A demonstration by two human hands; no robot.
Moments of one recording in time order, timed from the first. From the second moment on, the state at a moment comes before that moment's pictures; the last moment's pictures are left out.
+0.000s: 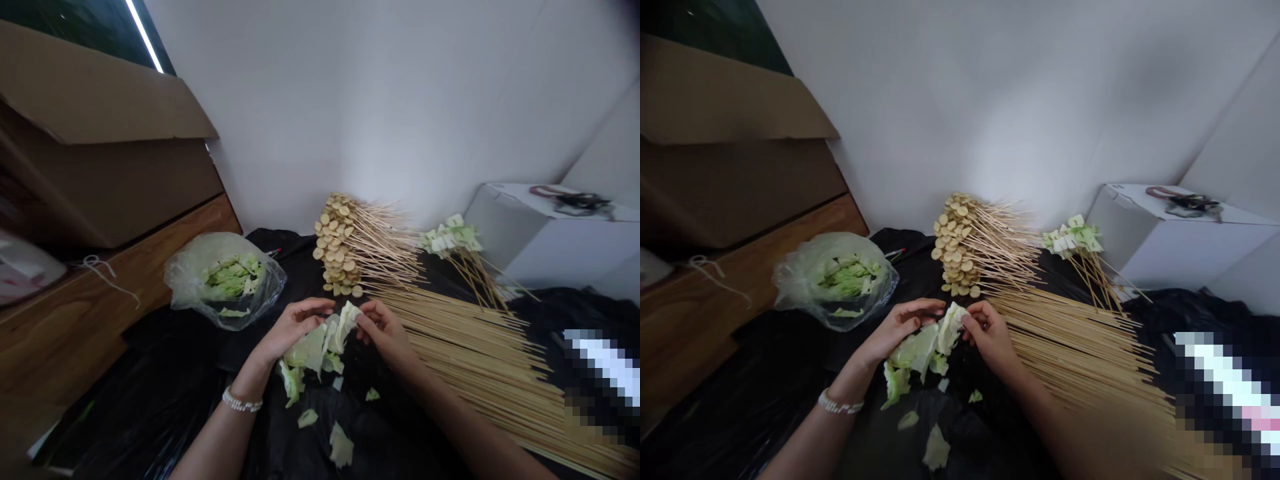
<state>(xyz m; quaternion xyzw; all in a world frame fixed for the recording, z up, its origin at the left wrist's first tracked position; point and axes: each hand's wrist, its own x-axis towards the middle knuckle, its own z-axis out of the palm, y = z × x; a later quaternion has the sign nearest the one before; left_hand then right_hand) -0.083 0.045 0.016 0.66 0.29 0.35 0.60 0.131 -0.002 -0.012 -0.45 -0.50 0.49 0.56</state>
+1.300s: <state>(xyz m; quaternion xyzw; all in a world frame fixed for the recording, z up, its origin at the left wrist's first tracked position) -0.069 0.040 0.007 0.60 0.29 0.33 0.66 0.110 -0.021 -0.015 -0.44 -0.61 0.42 0.50</state>
